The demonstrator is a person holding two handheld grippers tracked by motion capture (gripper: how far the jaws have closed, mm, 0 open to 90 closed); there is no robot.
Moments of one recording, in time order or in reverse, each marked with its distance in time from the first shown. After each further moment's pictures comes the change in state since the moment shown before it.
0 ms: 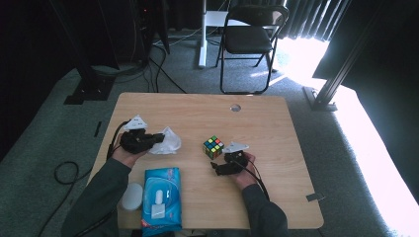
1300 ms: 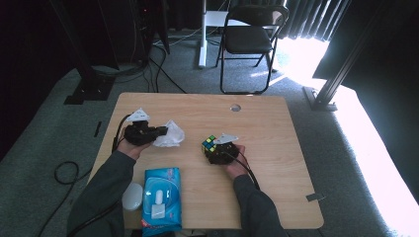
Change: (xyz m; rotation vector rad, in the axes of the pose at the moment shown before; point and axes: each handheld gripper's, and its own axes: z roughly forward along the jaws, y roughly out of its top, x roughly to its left) left arm 0.013 0.013 0.017 -0.032 -0.022 -0.027; right arm -0.004 0.027 0.035 -0.019 -0.023 -0.040
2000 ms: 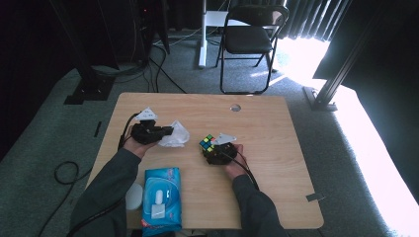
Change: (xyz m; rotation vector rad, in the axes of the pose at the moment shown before) left arm -0.006 0.008 0.015 0.035 -0.007 0.034; right arm 0.010 0.009 -0.007 -0.027 0.002 -0.042
